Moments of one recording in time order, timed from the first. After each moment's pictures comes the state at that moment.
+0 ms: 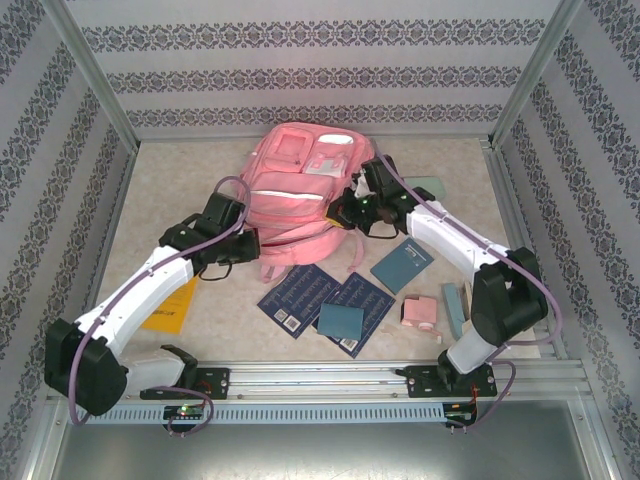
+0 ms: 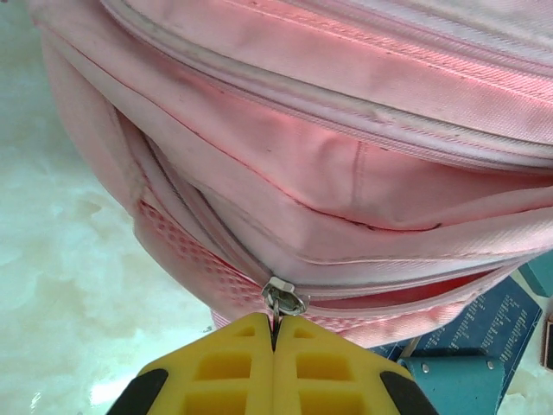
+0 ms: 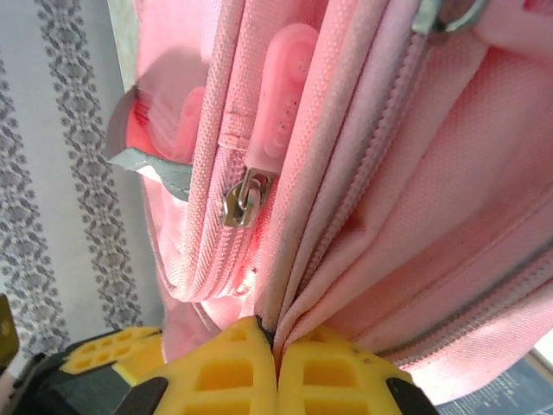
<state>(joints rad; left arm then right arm) -0.41 1.20 0.98 -0.75 0.10 -0.55 0.45 1.63 1.27 -0.48 -0.56 0.91</state>
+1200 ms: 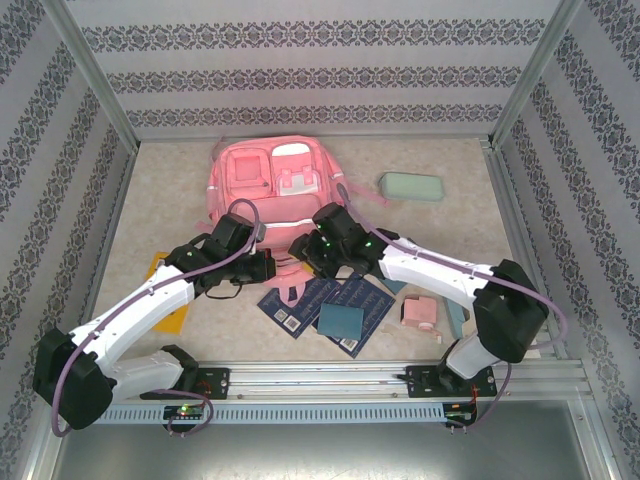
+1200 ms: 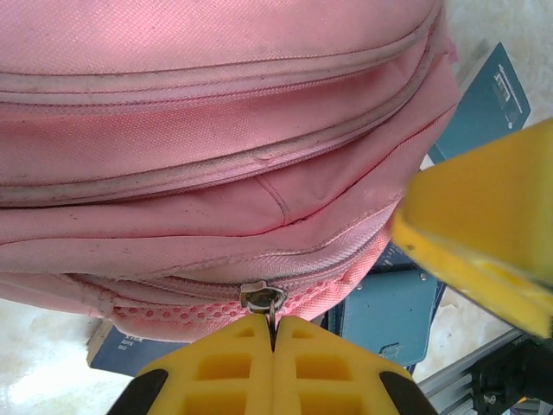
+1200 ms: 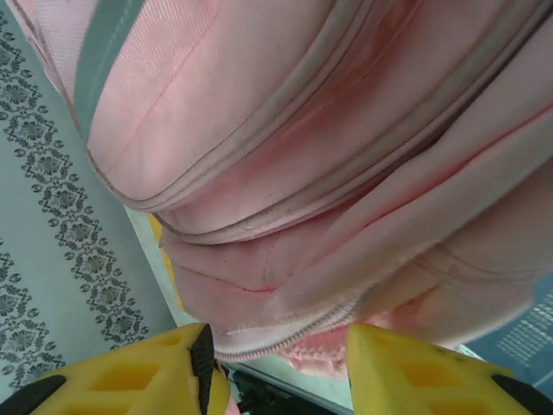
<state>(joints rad) -0.55 1.13 0.86 -0.66 0.22 -0.65 0.83 1.56 1.08 -0.32 -0.24 1.45</state>
